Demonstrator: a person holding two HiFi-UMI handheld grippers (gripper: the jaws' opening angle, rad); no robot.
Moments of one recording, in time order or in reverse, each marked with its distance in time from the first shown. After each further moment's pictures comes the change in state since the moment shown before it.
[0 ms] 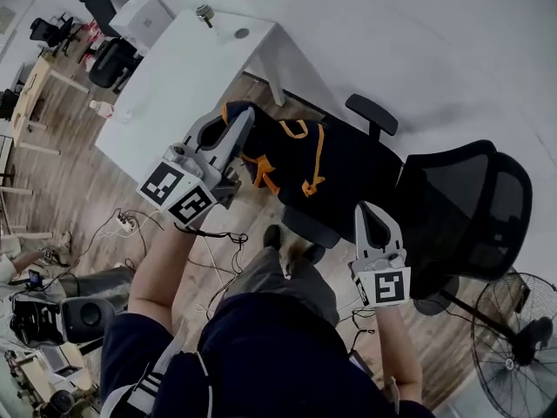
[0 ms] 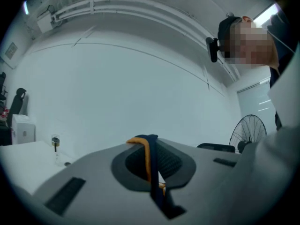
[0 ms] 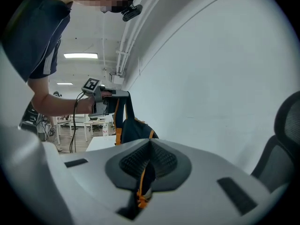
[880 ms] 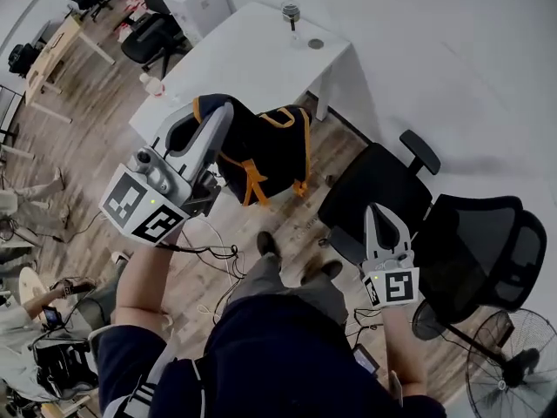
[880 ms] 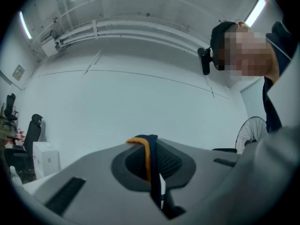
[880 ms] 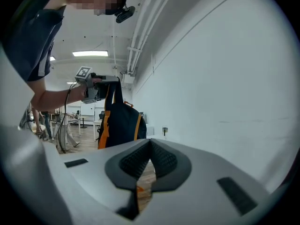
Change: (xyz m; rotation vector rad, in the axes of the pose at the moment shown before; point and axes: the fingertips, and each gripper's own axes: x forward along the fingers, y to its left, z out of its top) left arm -0.198 0.145 0.129 0.094 -0.122 0.115; right arm 0.132 0.155 0.045 -0.055 0.000 0.113
